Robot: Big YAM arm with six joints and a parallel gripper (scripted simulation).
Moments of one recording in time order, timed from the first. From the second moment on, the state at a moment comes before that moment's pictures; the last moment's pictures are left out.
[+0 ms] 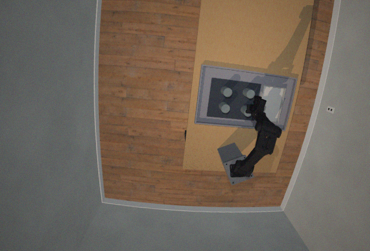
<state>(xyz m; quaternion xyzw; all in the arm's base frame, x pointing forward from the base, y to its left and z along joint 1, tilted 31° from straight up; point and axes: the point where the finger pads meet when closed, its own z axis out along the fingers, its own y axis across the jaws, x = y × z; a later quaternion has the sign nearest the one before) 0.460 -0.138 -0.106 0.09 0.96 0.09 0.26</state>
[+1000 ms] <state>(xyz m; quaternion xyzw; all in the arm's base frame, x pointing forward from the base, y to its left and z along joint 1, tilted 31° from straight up) 0.460 -0.138 -0.106 0.09 0.96 0.09 0.26</state>
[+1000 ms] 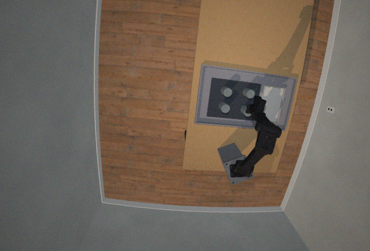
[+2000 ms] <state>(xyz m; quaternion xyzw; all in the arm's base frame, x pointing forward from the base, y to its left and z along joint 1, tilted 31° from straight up) 0.460 -0.138 -0.106 0.09 0.96 0.09 0.27</state>
